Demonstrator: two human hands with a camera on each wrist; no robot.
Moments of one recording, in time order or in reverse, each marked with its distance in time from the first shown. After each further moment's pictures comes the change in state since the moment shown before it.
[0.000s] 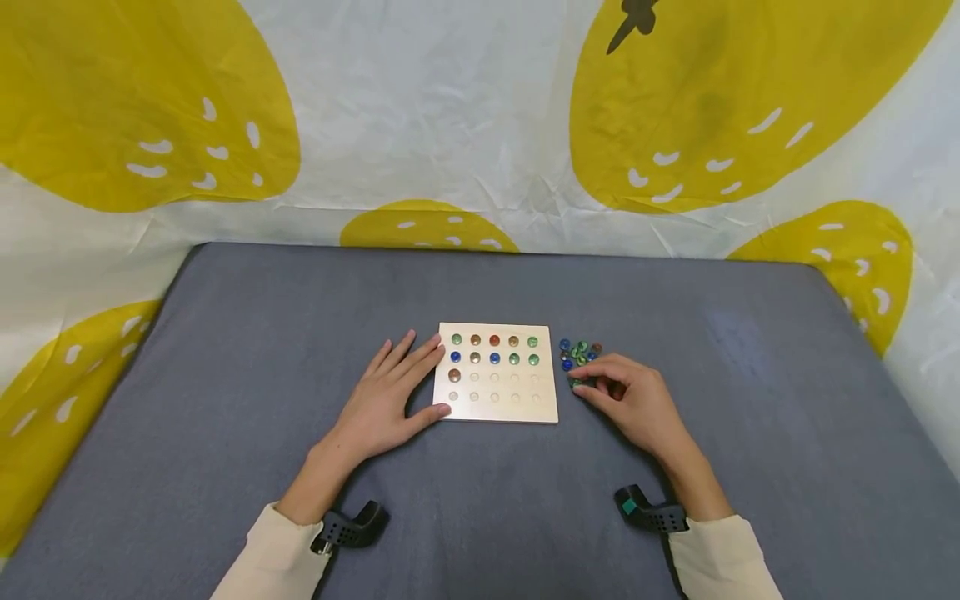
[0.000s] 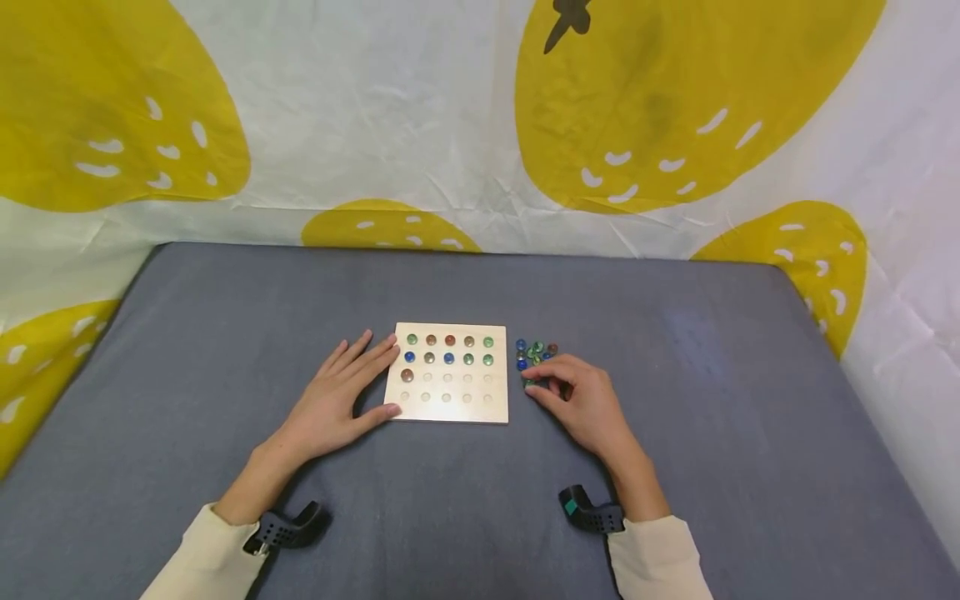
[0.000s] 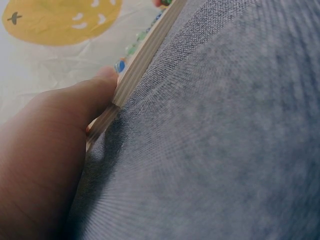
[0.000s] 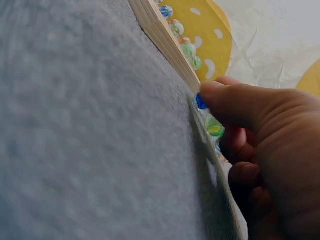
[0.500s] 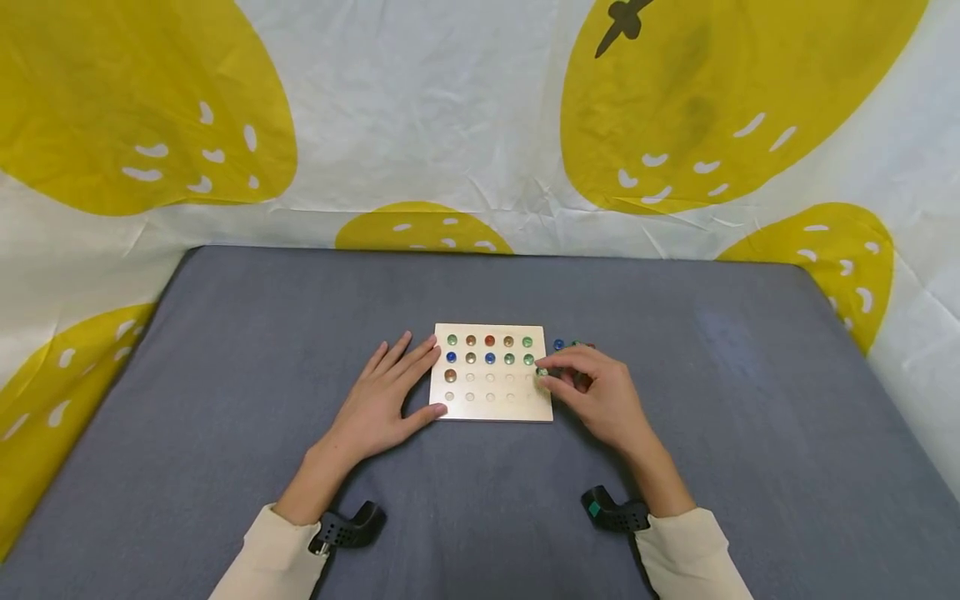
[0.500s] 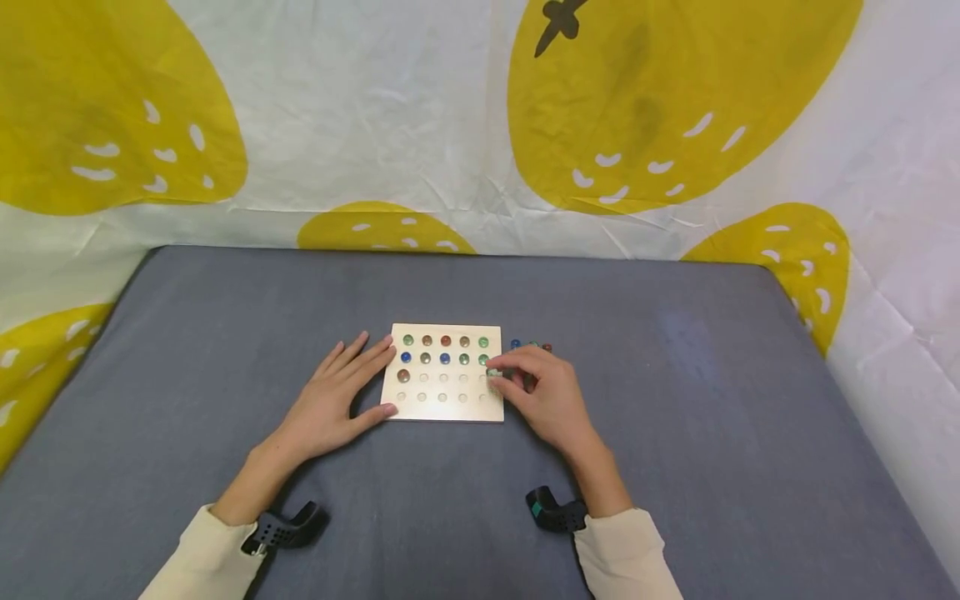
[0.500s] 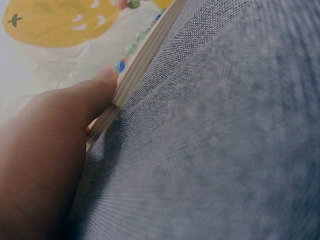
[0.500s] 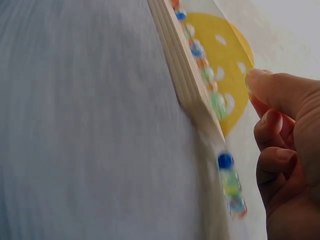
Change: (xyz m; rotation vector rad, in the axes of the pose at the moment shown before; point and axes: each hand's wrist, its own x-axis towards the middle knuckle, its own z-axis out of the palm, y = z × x) left_hand 0.001 0.001 0.001 0.001 -0.008 -0.012; right_hand 0.019 -0.071 0.006 0.127 0.054 -0.018
